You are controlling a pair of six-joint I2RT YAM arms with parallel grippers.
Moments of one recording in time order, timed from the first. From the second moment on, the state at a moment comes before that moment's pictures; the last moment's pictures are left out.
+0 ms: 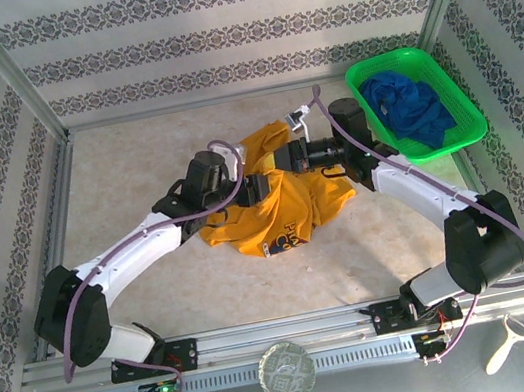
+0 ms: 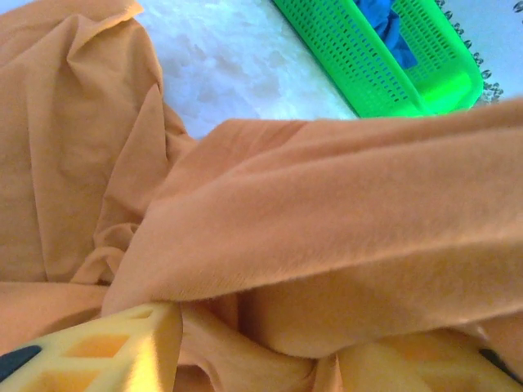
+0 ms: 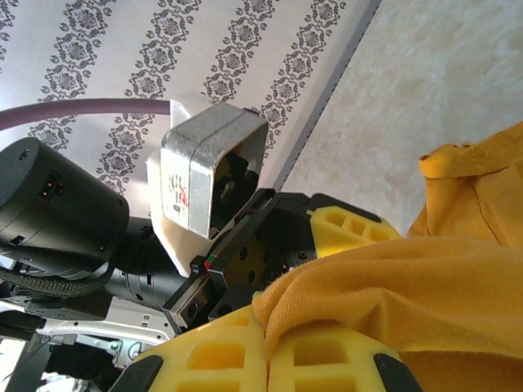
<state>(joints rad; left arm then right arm) -0.63 1.46 1.03 -0.14 0.22 -0.48 0.34 1.43 0.99 0.09 -1.05 0.75</state>
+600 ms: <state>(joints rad) -0.62 1.48 1.04 -0.10 0.14 -0.44 0.33 1.40 0.94 0.10 -1.06 0.76</state>
